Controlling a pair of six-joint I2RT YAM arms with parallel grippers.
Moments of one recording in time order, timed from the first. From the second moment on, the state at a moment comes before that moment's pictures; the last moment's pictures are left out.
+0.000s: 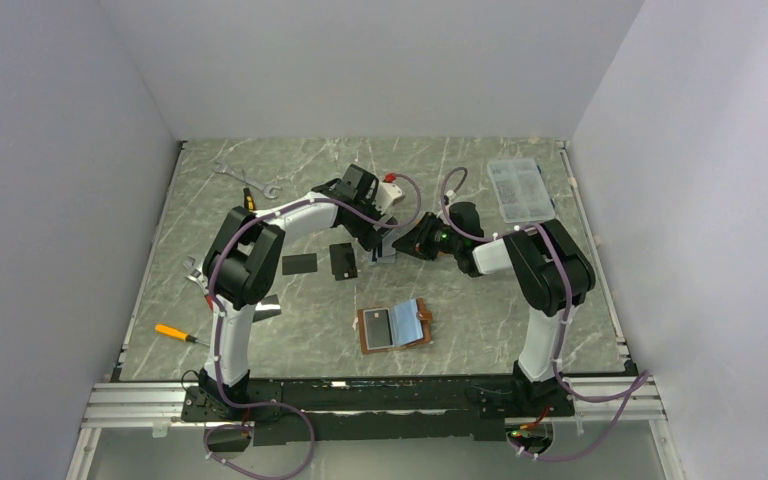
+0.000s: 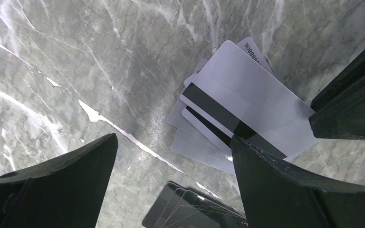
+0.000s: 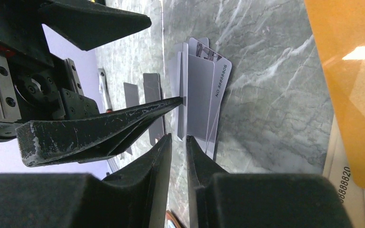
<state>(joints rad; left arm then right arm) -0.57 2.09 1.51 -0.38 0.13 0.34 0.36 1.91 0.78 0.61 -0.56 0.97</state>
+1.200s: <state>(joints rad) -0.39 1.84 1.49 -0.57 0.43 0.29 0.37 1.78 0.80 0.47 -0.53 0.88</state>
